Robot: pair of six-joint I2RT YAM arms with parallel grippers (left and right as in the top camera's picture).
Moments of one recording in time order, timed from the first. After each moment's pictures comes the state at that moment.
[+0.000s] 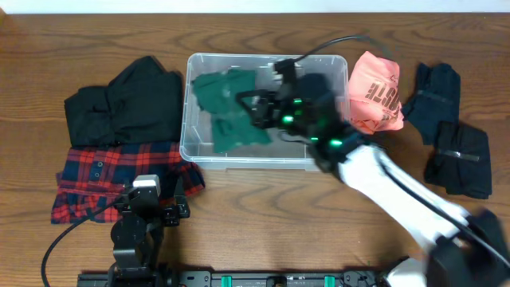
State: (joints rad) left arm 0.01 0.01 0.15 -0.53 0.00 -0.04; right arm 0.63 1.64 1.07 0.20 -0.35 0.88
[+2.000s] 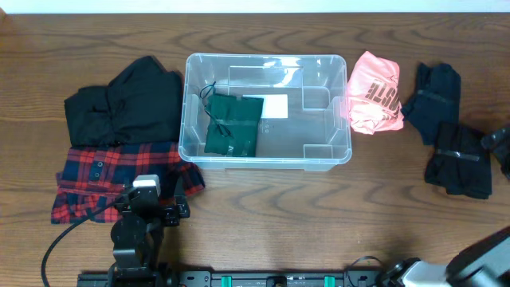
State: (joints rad) left arm 0.01 0.01 0.15 -0.53 0.00 -0.04; right arm -0.84 1.57 1.09 -0.60 -0.25 0.22
